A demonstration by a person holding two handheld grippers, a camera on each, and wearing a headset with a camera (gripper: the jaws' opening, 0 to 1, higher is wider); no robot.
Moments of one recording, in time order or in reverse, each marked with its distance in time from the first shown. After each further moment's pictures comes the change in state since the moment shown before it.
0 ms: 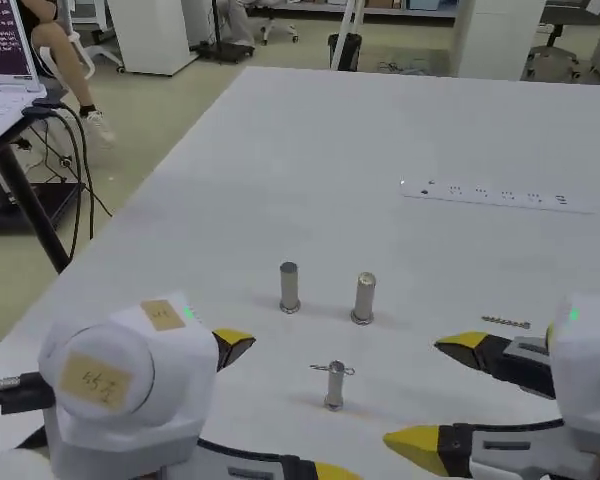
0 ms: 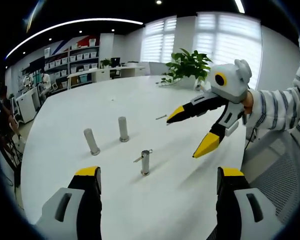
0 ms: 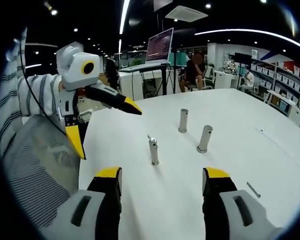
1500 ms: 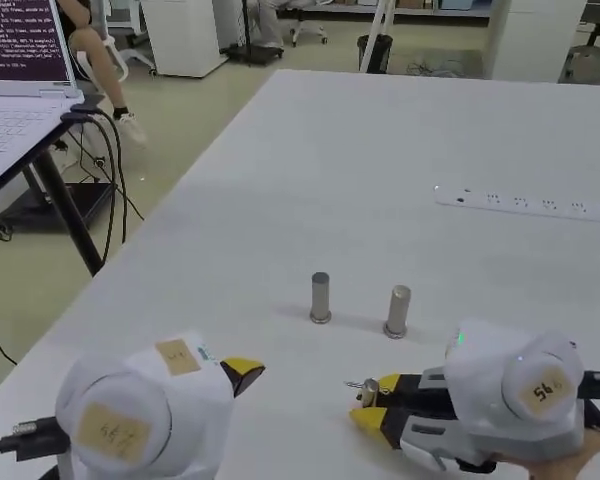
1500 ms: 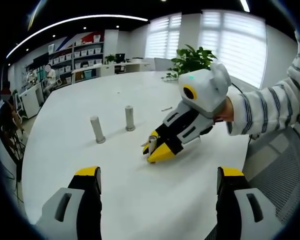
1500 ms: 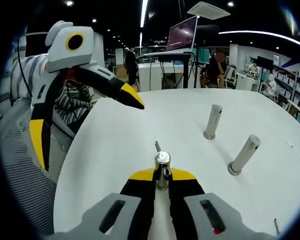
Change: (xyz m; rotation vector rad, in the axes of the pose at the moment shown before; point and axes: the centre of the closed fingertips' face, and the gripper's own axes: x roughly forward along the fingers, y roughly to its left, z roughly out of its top) left arm -0.005 0.010 -0.023 -0.020 0.035 0.040; right arm 0.099 0.019 -0.006 -0.136 0.040 0.157
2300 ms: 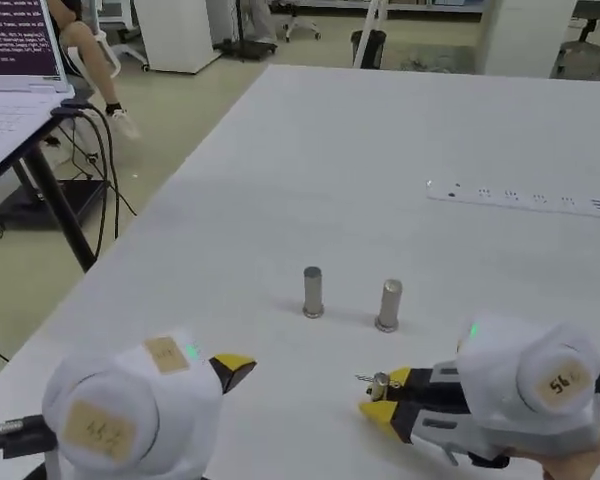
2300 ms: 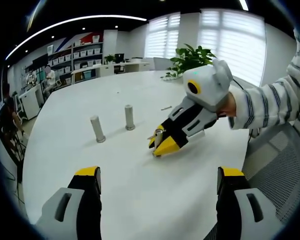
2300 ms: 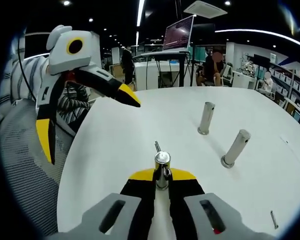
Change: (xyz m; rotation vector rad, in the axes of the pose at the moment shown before) left arm -0.003 -0.001 -0.002 0.011 0.003 0.002; right arm -0.013 -0.003 -0.004 0.023 0.016 -0.026
